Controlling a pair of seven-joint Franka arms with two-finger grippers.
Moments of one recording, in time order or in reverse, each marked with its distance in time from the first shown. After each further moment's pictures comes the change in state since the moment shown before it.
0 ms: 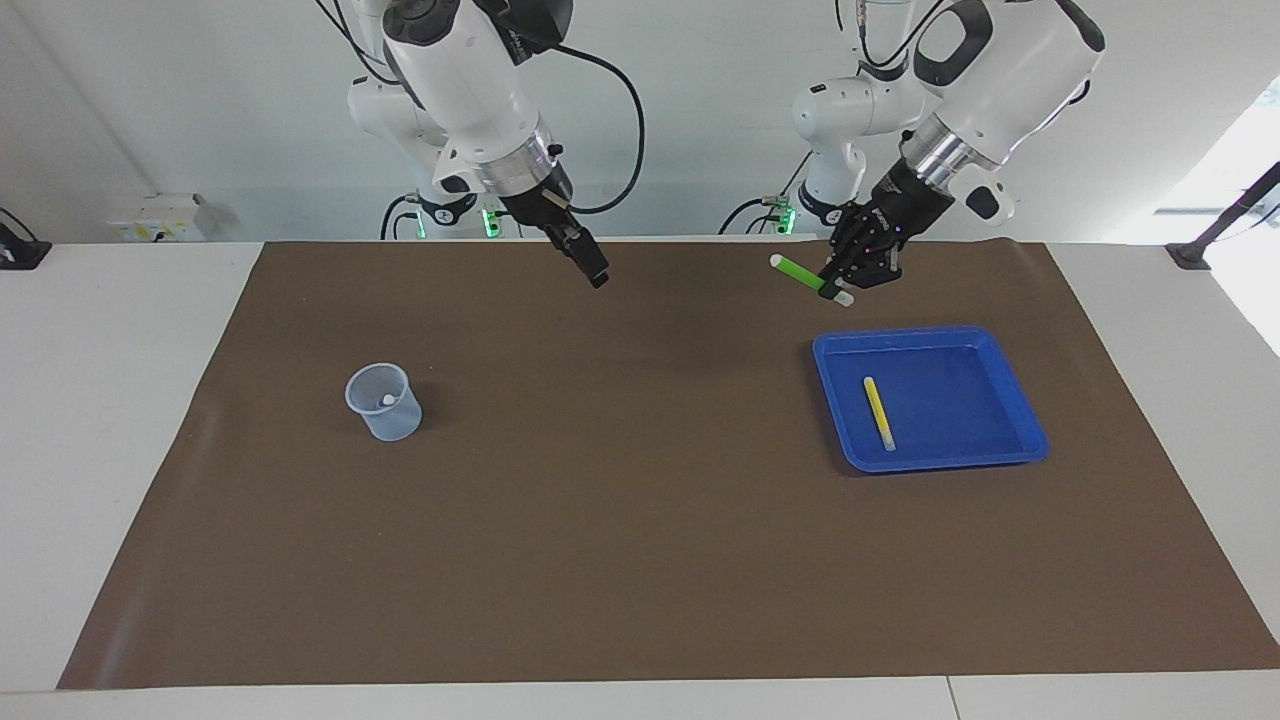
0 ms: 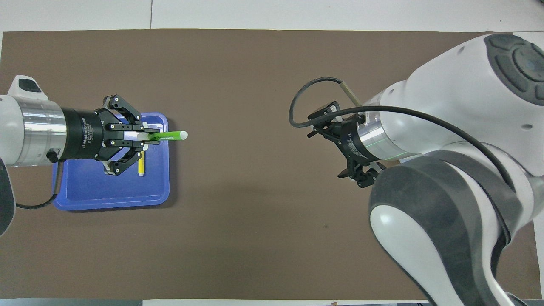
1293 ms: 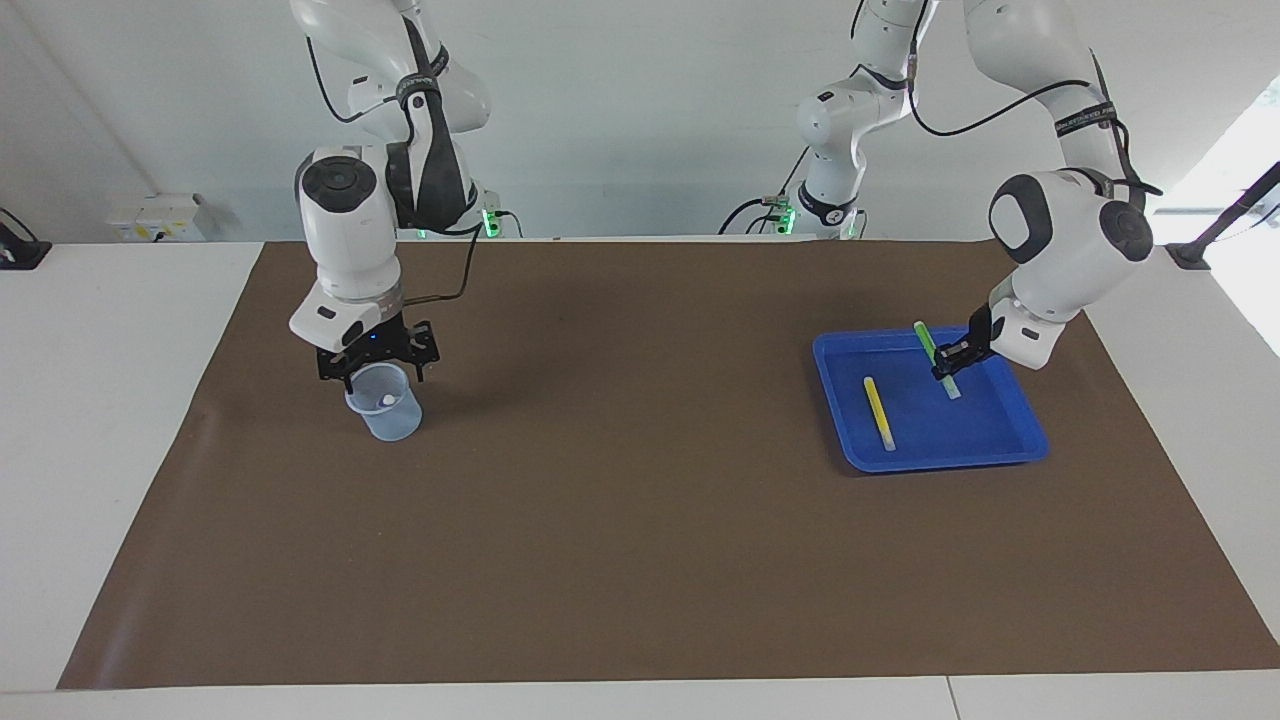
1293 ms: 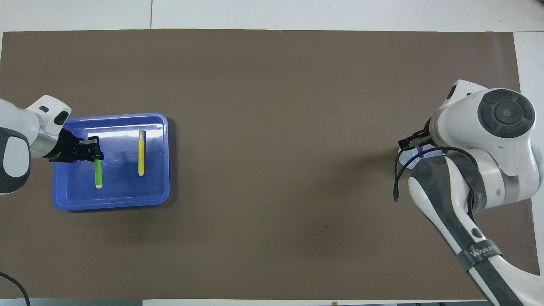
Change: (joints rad) left arm 0.217 0.311 -0.006 -0.124 0.506 0.168 1.313; right arm -0.011 0.012 -0.271 -0.425 -0.509 0.488 -1.330
